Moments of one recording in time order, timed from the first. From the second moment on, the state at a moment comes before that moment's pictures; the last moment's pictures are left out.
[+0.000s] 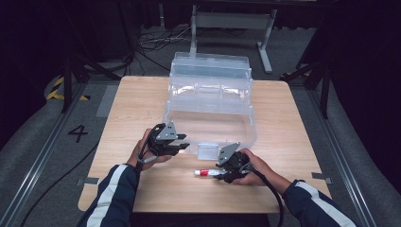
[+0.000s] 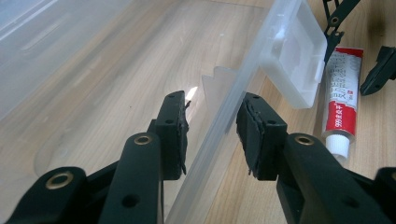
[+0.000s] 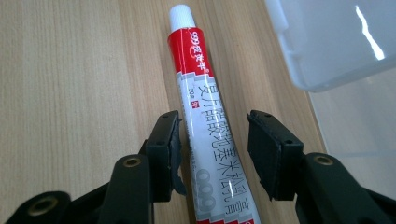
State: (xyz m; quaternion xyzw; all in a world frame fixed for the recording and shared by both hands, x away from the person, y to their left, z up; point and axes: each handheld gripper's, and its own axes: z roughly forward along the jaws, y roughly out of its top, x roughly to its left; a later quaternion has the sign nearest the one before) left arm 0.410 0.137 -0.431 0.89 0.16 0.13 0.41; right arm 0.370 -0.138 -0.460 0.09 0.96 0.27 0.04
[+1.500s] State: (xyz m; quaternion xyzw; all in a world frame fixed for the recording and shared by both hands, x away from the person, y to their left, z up) left arm 0.405 0.132 -0.424 0.90 0.16 0.14 0.39; right arm 0.373 -0.118 -0.454 0.06 0.97 0.21 0.01
